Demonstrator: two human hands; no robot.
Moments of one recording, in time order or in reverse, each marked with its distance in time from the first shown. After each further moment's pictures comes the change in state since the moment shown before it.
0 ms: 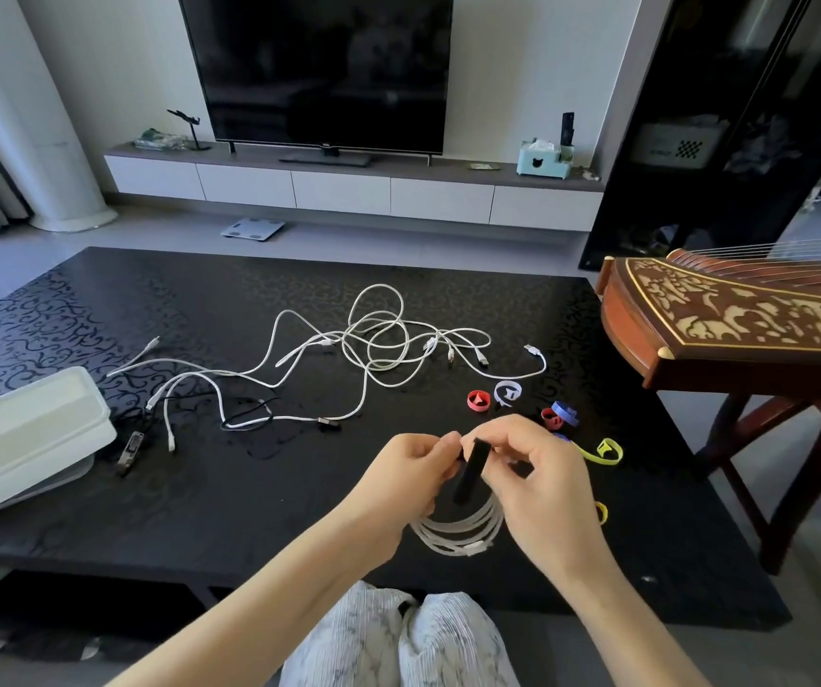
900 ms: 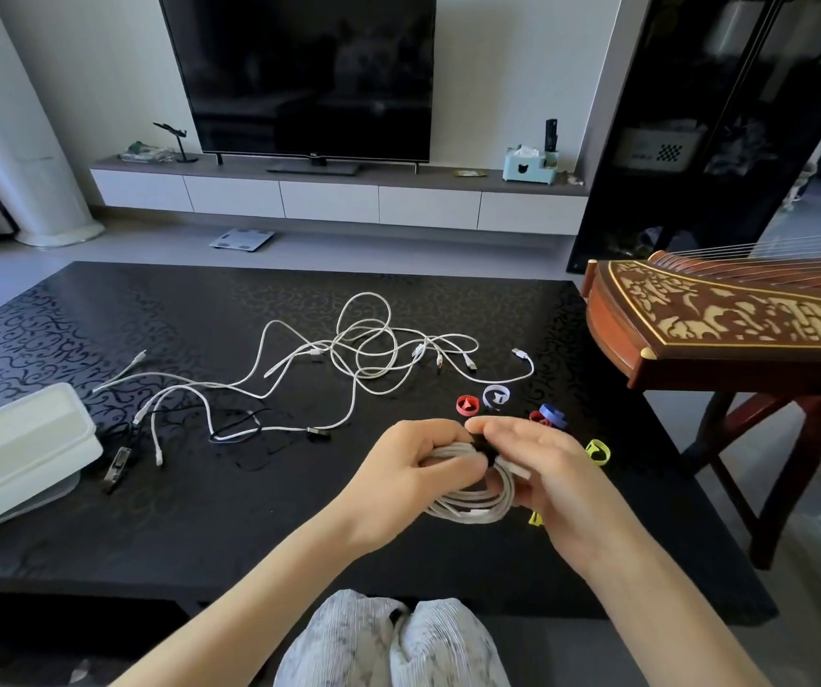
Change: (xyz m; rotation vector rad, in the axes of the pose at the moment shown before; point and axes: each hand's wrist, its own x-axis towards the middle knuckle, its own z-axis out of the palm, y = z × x) left_hand -0.013 0.025 -0.005 0.100 -0.228 0.403; right_hand 0.013 -0.011 -0.029 0.530 -0.196 0.584
